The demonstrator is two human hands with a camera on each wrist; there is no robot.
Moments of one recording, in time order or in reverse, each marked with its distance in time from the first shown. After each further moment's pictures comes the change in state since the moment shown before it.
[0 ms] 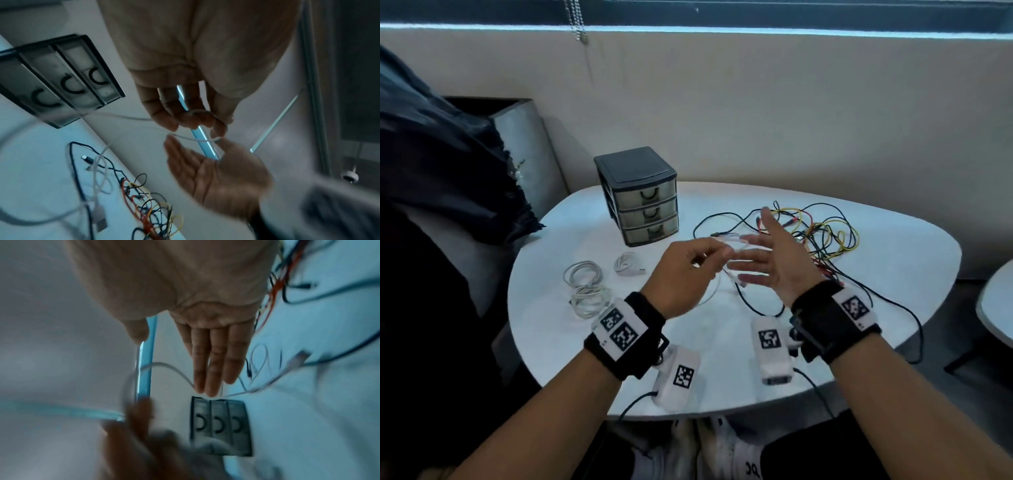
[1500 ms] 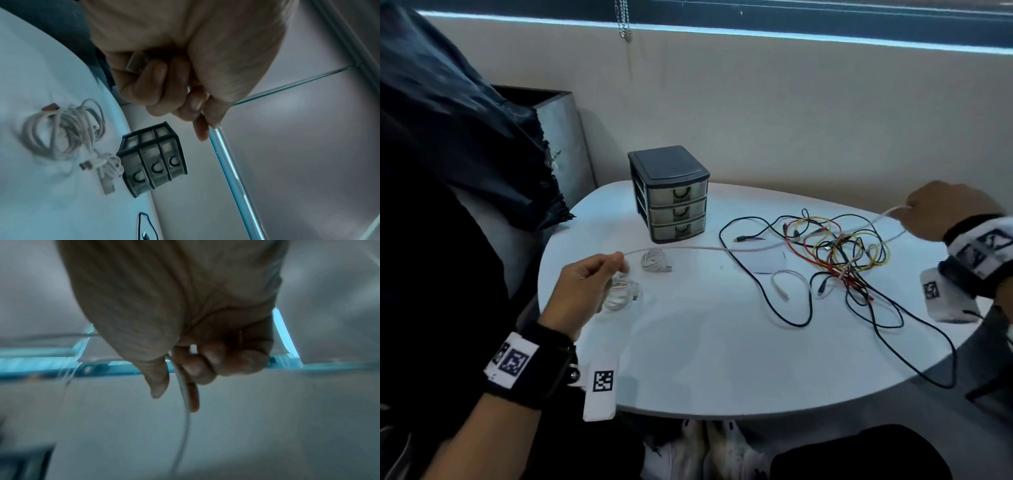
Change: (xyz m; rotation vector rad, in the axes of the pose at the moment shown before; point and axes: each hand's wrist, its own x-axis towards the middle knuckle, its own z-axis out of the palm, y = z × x) left_hand -0.068 -0.059 -0.128 -0.190 0.437 -0.395; right_hand 0.020 -0.114 -0.116 -1.628 0.559 -0.109
